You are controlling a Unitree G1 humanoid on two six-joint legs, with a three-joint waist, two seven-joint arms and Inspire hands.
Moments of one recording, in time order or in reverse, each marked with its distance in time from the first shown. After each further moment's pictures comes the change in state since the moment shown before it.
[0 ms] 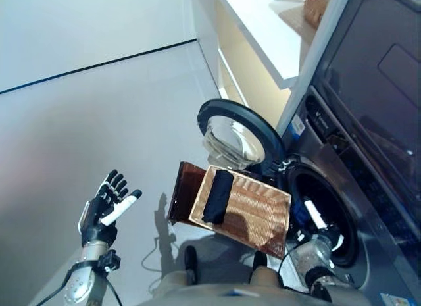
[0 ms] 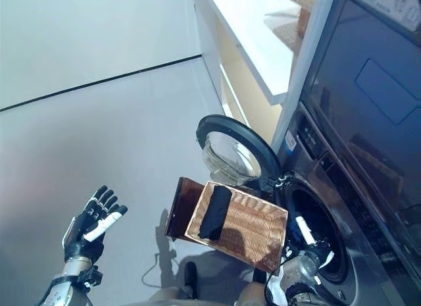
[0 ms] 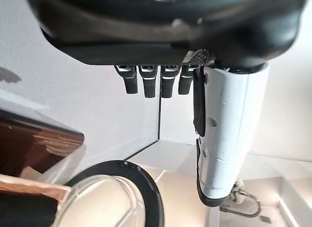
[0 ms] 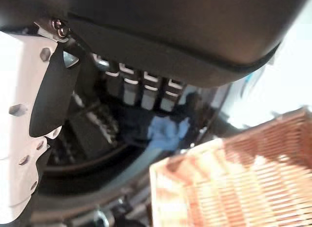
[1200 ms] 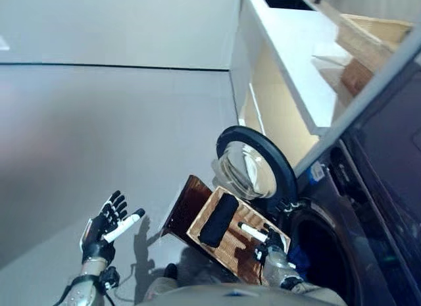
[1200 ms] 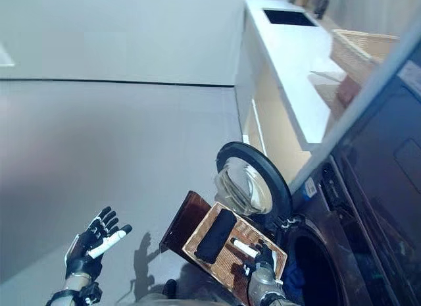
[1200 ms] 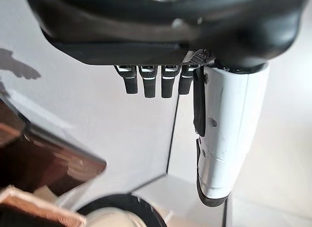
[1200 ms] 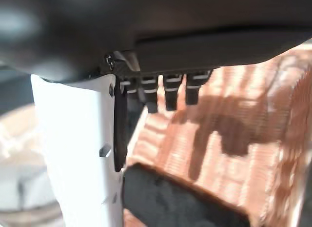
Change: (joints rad) left arm 0.046 0.050 0.002 0.063 0.104 0.058 0.020; right arm -0.030 0.139 0.272 0.163 -0.368 0.185 -0.009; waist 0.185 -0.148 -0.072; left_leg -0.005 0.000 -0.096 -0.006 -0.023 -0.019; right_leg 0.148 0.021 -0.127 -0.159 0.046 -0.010
